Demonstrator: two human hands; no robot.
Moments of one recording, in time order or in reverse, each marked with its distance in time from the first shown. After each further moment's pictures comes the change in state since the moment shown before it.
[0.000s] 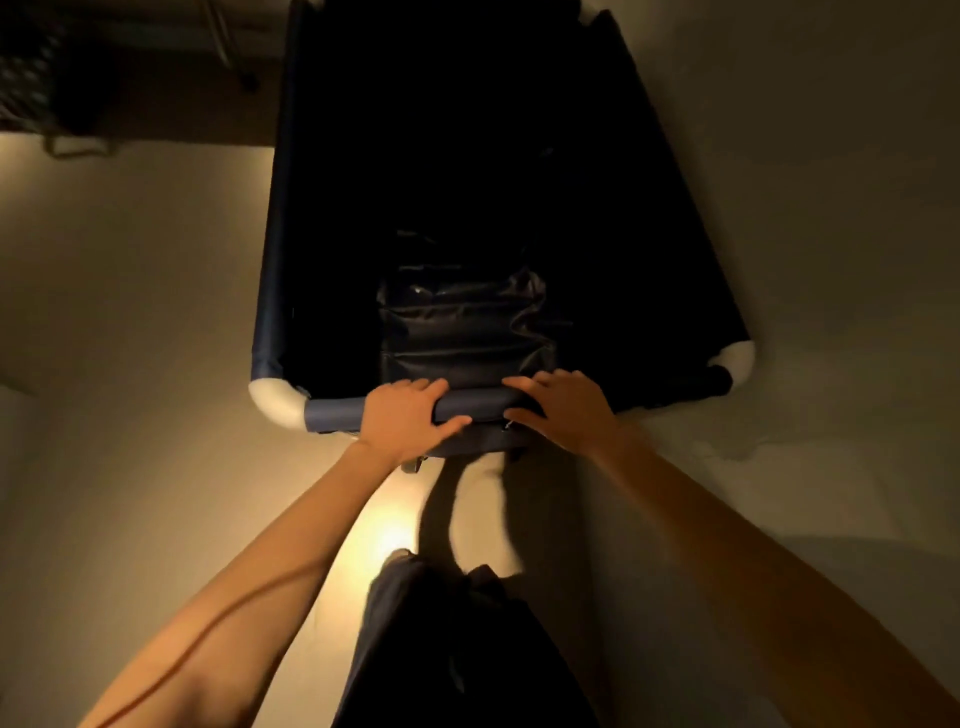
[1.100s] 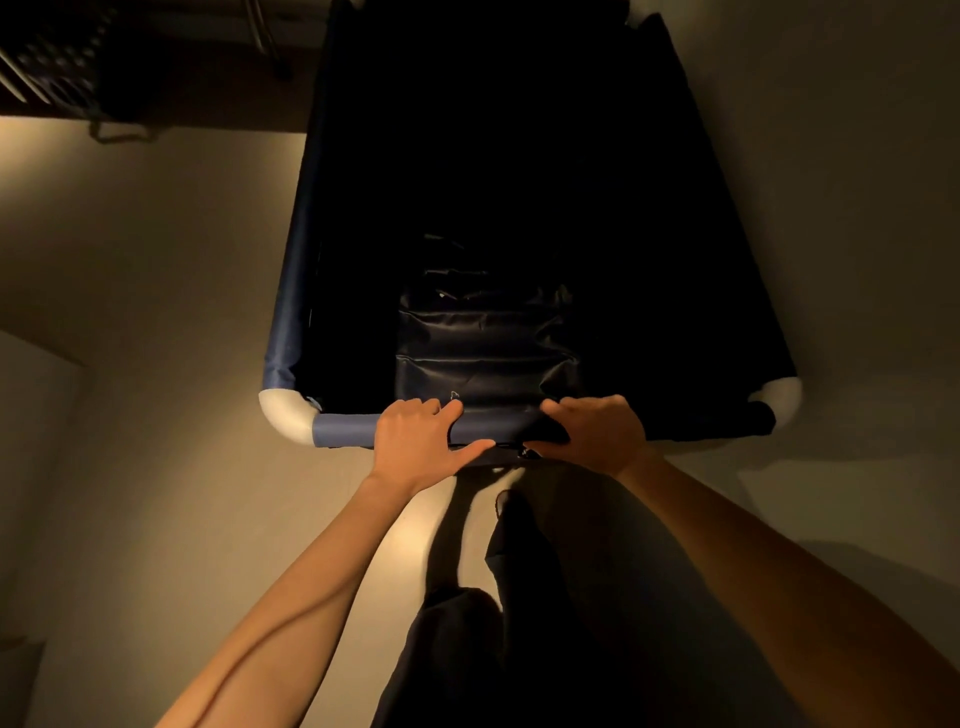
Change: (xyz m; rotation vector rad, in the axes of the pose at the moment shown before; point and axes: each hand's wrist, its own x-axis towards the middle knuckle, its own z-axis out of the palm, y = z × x) left_hand -0.094 0.017 0.015 0.056 0.129 -0.073; right_hand -0.064 -0.041 0.034 -0.122 0.266 -0.098
